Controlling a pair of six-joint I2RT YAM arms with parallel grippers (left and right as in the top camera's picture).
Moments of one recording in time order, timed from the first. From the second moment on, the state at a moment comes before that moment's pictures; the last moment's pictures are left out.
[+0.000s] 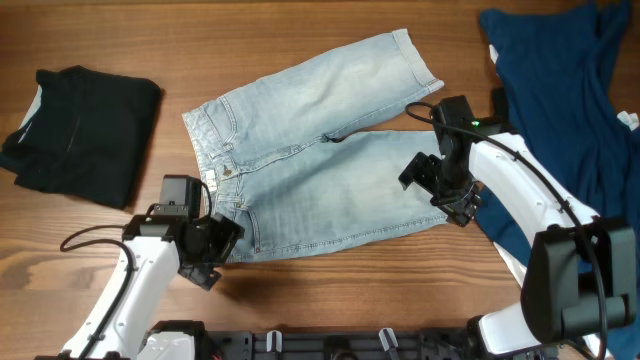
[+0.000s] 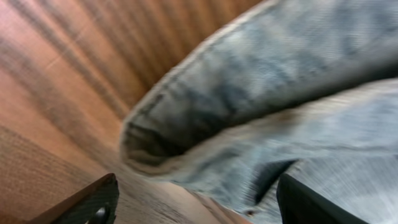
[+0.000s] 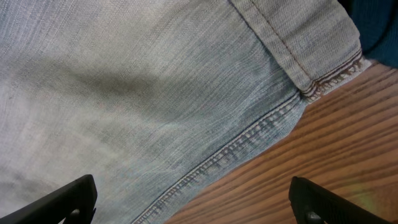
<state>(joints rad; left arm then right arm) -0.04 1.22 0.55 -0.82 0.24 -1.08 0.19 1.68 1.08 -1.03 -0.10 0.86</state>
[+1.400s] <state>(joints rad) 0.05 1.23 0.46 -0.69 0.19 -0.97 0.19 1.67 1.08 -1.09 -0.15 0.90</state>
